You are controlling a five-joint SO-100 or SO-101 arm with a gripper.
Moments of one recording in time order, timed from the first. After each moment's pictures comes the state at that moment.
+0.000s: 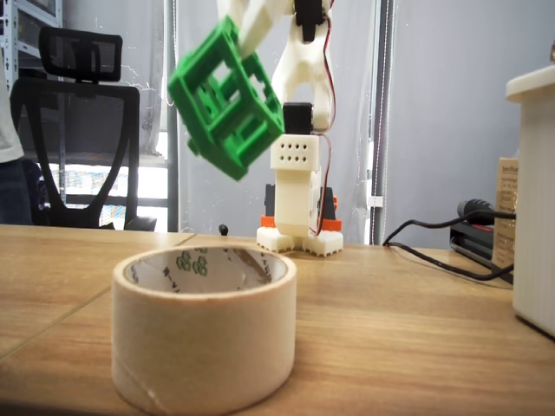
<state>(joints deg) 1.8 129.7 110.1 74.5 -83.1</state>
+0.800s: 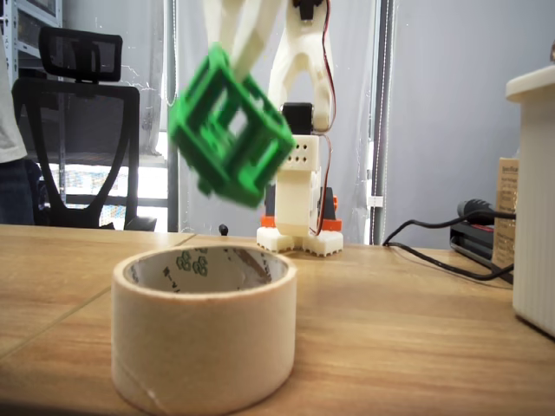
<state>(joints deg) 1.4 115.8 99.8 74.6 -83.1</state>
